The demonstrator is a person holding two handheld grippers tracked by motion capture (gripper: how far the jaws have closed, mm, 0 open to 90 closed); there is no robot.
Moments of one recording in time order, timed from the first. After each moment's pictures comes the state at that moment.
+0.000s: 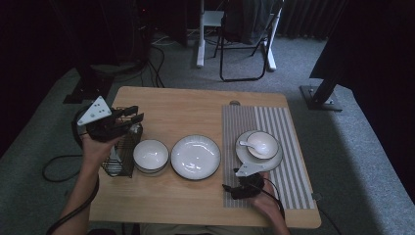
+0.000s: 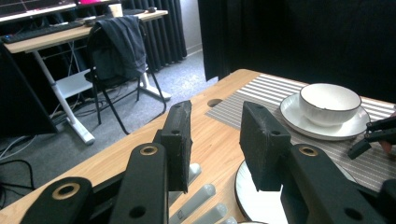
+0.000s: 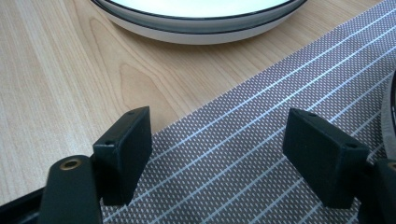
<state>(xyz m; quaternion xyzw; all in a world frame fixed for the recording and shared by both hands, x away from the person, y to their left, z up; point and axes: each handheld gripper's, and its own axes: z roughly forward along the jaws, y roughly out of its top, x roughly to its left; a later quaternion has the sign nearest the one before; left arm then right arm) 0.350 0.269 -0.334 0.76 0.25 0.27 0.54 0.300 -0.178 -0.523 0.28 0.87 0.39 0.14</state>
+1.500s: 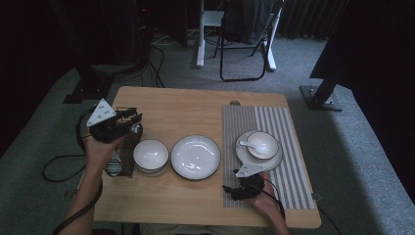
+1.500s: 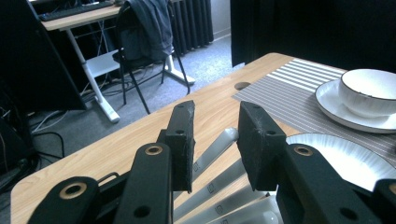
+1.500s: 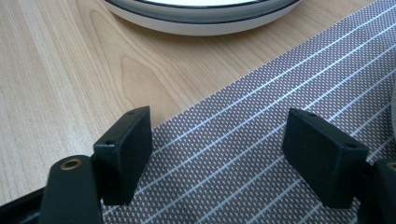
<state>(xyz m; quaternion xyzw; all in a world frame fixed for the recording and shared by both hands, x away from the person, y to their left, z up) 0.358 0.268 -0.352 0.76 0.30 0.30 0.50 0.300 -0.179 -0.526 0.28 0.87 0.38 0.13</state>
